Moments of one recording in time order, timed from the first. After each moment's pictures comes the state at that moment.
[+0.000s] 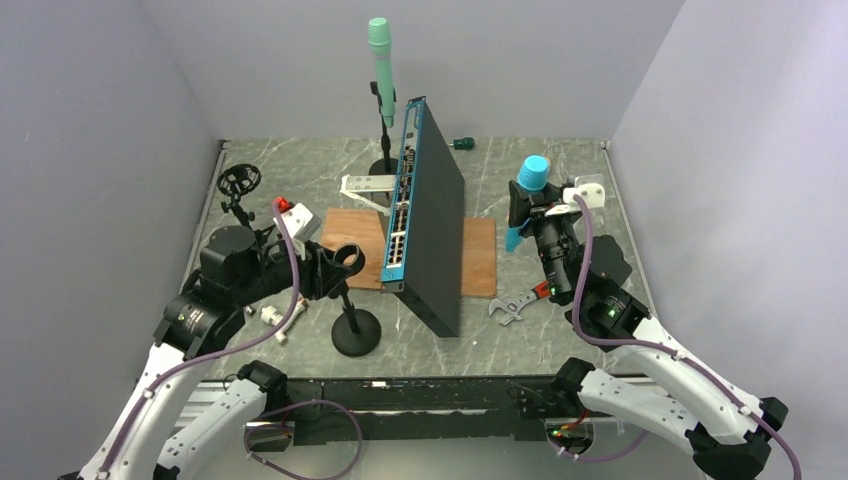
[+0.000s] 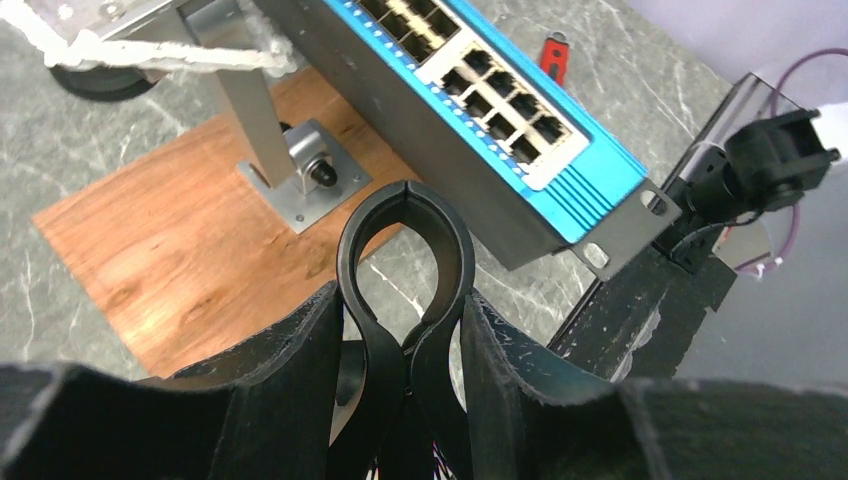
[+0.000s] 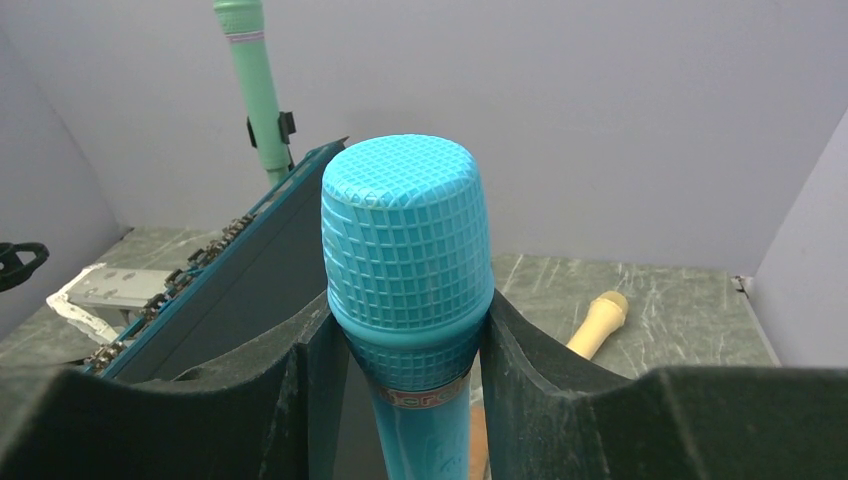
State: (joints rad) left arm -0.43 0.67 0.97 -0.64 0.46 -0.05; right arm 0.82 0.75 0.87 0.15 0.63 -0.09
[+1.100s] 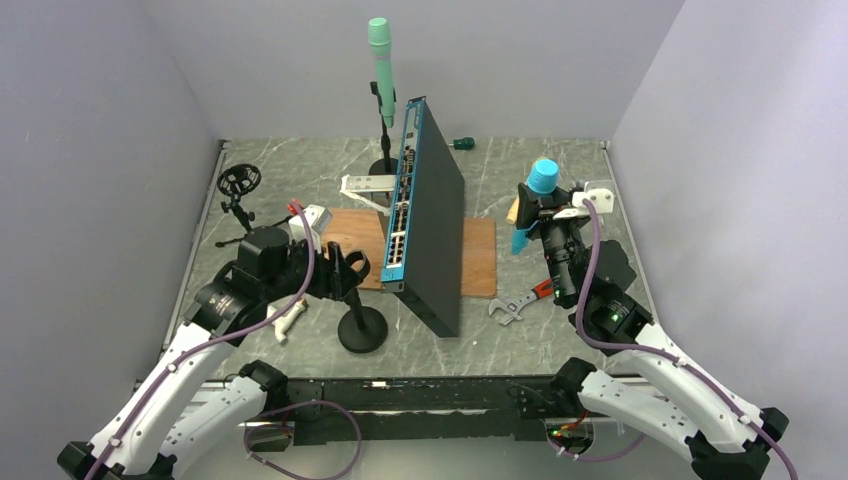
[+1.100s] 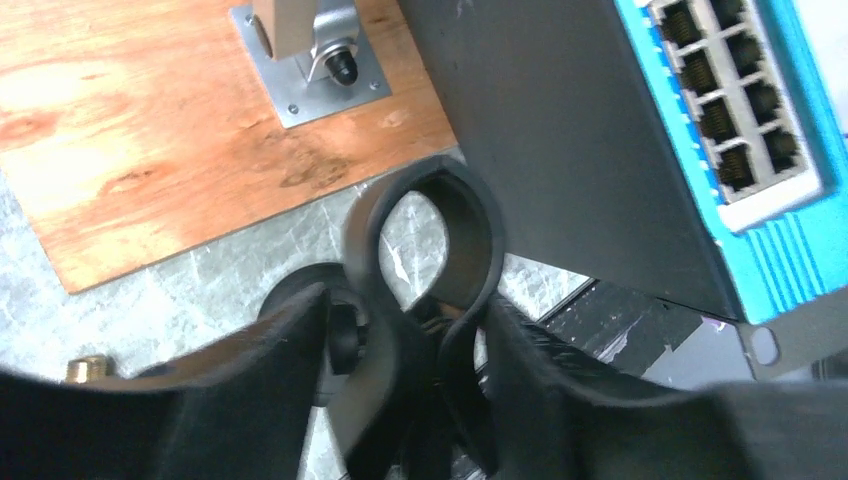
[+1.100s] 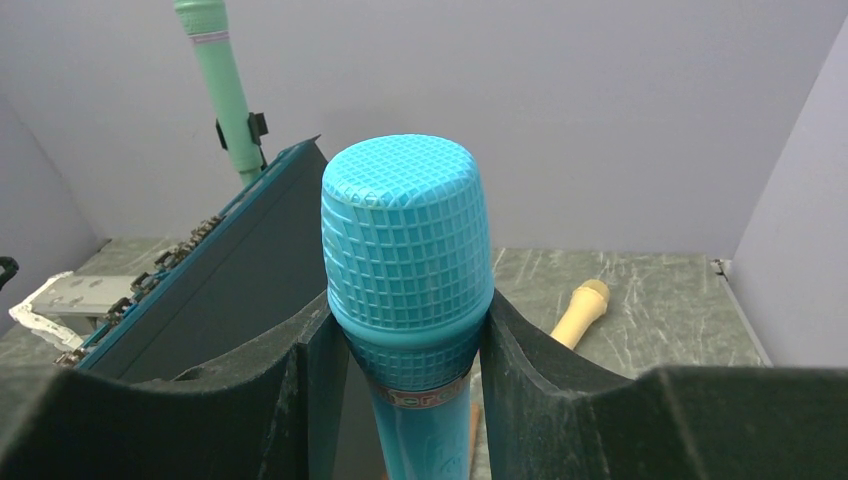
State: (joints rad) left arm -0.49 0.75 0.85 -0.63 0.26 -0.34; right arm 0.78 0.70 0.83 0.15 0.64 -0.08
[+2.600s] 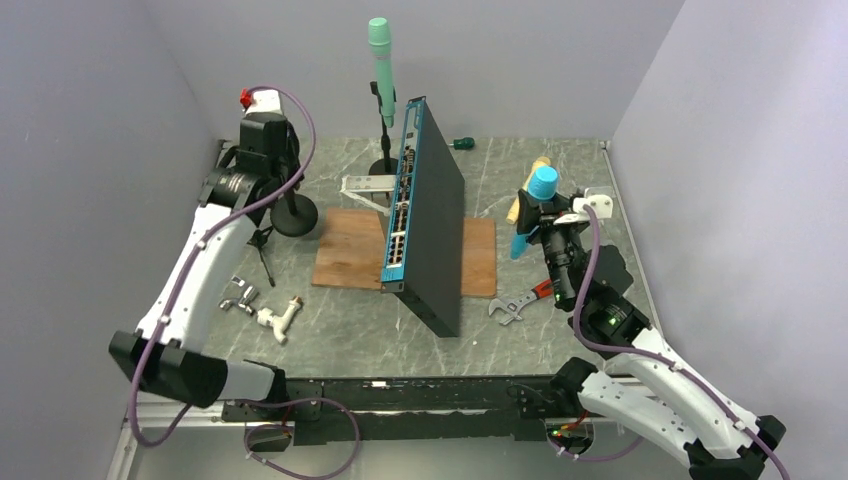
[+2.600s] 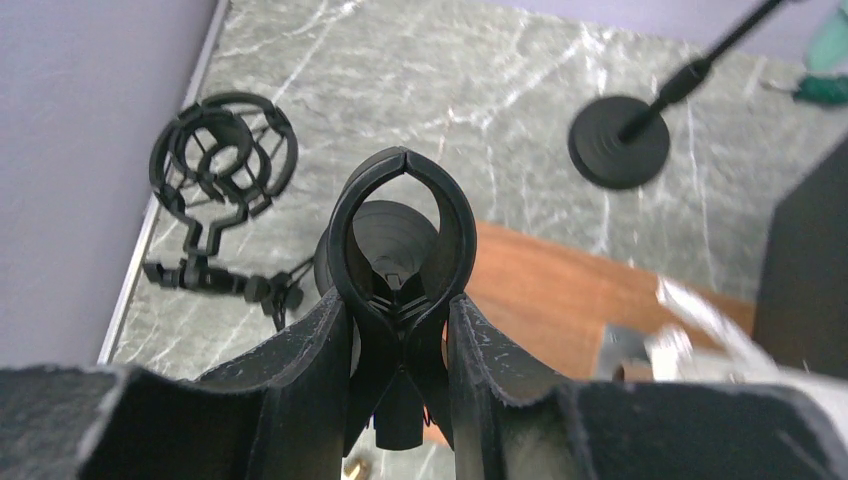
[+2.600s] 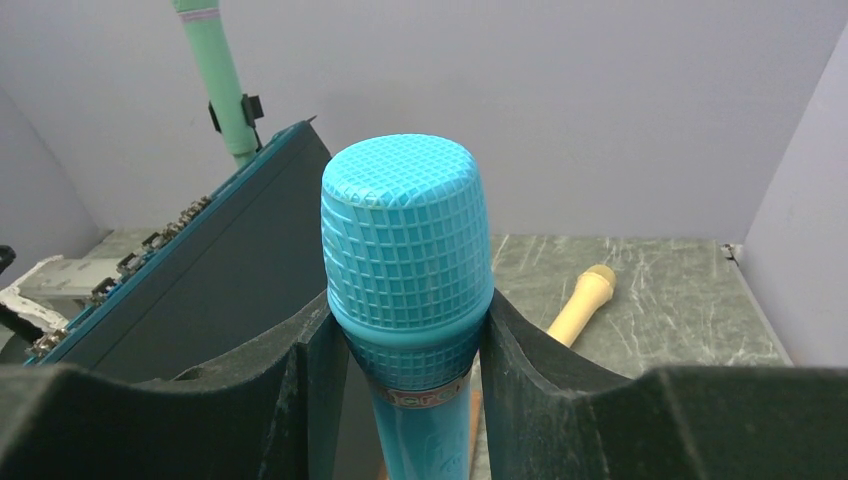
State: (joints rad) left arm -0.30 1.31 1.53 -0.76 -0.40 -0.27; right arm 0.74 0.68 0.76 0.17 0.59 -0.03
